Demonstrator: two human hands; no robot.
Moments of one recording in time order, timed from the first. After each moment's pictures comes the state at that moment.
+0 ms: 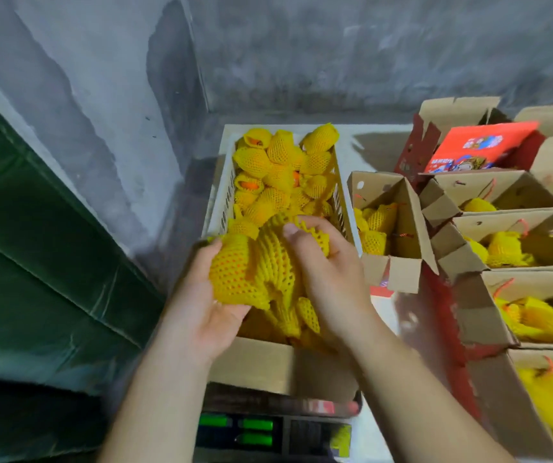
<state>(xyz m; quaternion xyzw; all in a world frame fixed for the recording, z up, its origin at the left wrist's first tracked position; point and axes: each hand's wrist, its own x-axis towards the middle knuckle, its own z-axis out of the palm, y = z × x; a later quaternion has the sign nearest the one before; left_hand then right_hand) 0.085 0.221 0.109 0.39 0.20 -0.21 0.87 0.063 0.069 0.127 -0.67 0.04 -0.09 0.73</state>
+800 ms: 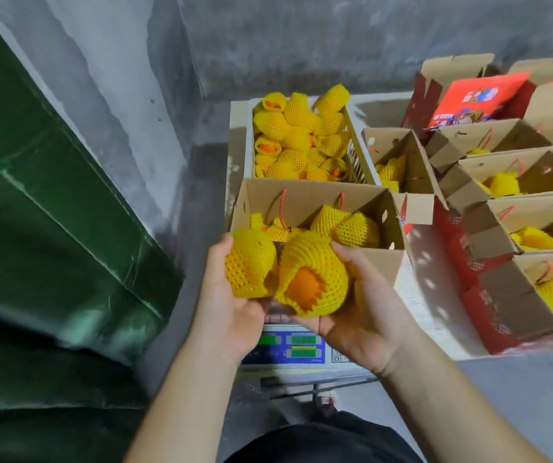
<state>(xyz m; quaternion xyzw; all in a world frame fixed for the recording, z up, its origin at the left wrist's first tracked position) -0.031 0.310 0.074 0.43 0.18 -0.20 0.86 -0.079 0.147 0.096 -0.31 0.20 0.18 0.91</state>
